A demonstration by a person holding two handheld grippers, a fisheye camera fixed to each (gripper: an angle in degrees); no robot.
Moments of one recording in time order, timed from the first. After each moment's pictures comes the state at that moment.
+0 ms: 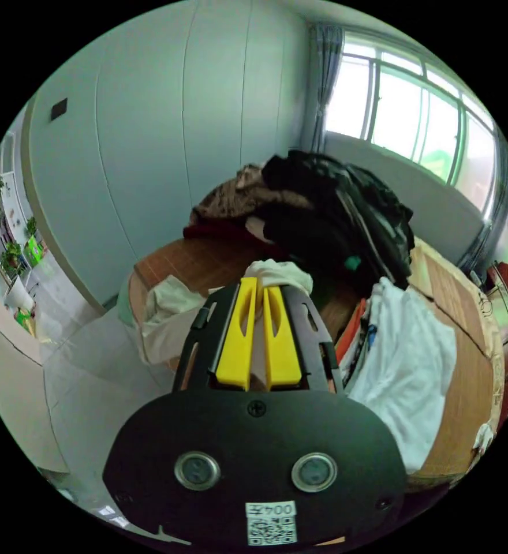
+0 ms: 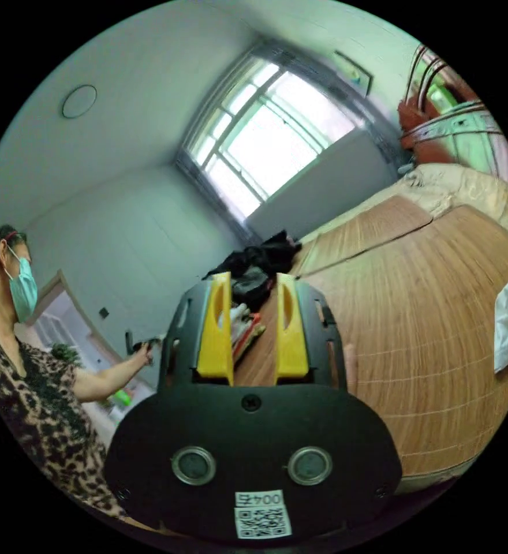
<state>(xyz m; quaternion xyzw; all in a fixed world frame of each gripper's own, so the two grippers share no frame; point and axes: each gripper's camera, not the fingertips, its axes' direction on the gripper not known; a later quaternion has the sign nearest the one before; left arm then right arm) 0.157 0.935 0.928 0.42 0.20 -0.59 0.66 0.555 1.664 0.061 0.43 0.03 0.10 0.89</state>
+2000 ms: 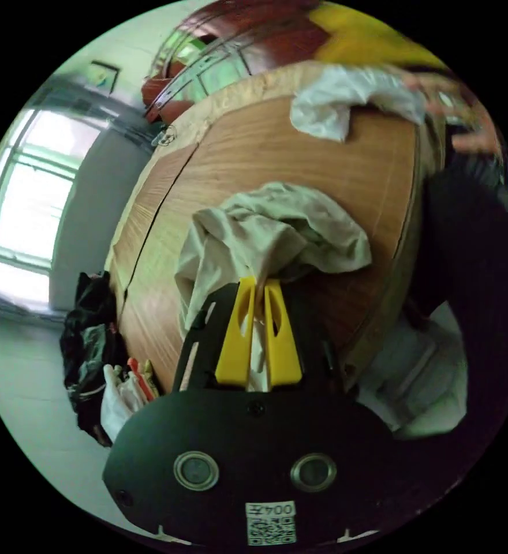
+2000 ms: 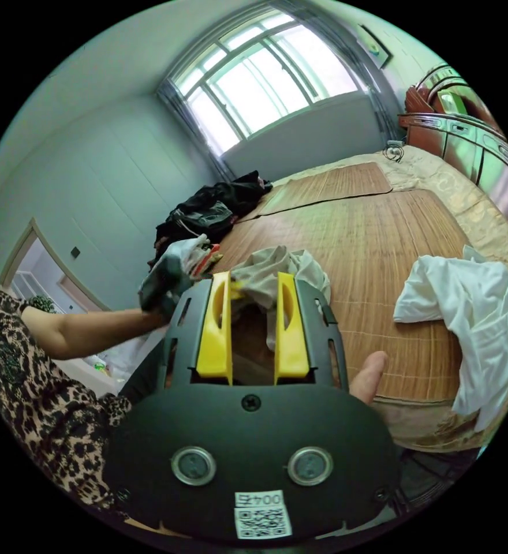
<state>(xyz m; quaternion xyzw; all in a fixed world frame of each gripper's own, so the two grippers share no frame) 0.880 0.611 0.319 0.52 0.01 0.13 0.85 0.551 1.767 0.031 0.29 0.14 0.11 0.94</state>
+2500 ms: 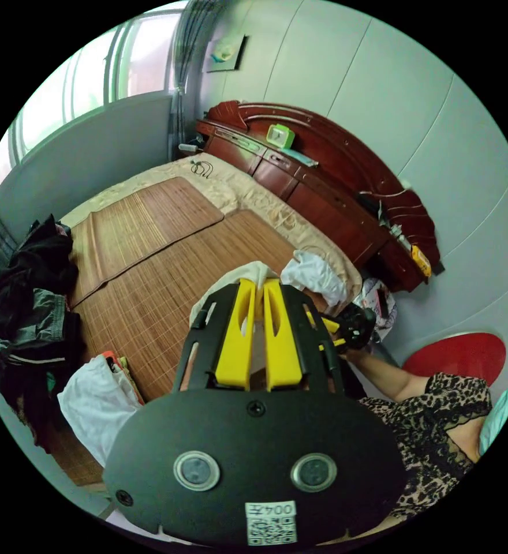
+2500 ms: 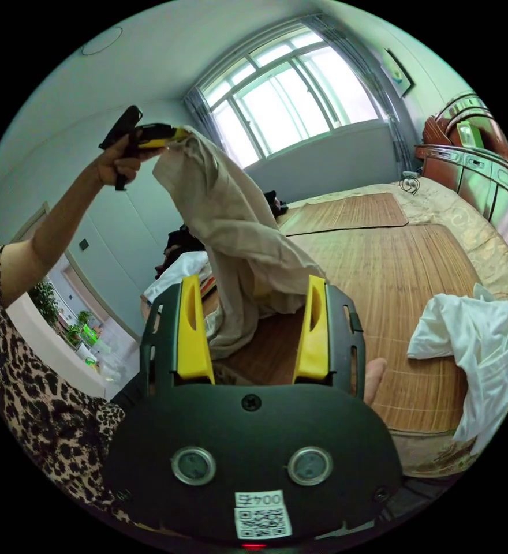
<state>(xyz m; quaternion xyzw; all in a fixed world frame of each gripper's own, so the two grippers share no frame) 0.551 0.725 0.169 0.54 0.35 0.09 0.76 0.505 1.743 0.039 0.33 0.15 0.05 0.93</state>
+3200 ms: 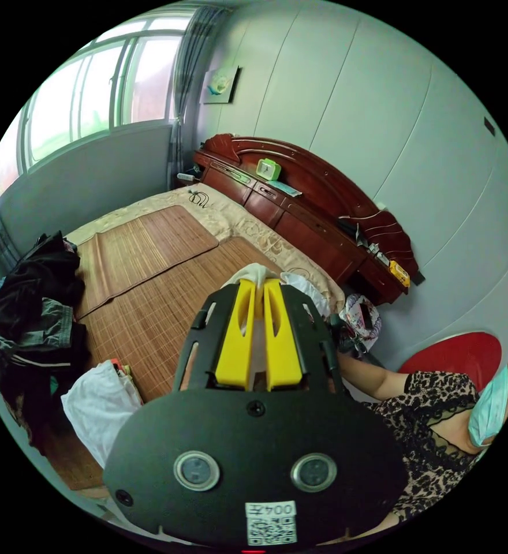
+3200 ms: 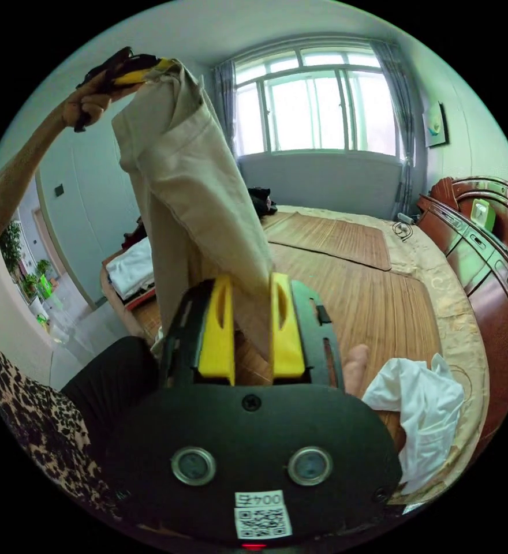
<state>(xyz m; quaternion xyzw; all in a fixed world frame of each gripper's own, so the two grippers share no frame) 0.460 0.791 0.210 0.59 0.36 0.08 0.72 0.472 1.664 0.035 0.26 0.29 -0.02 0.92</state>
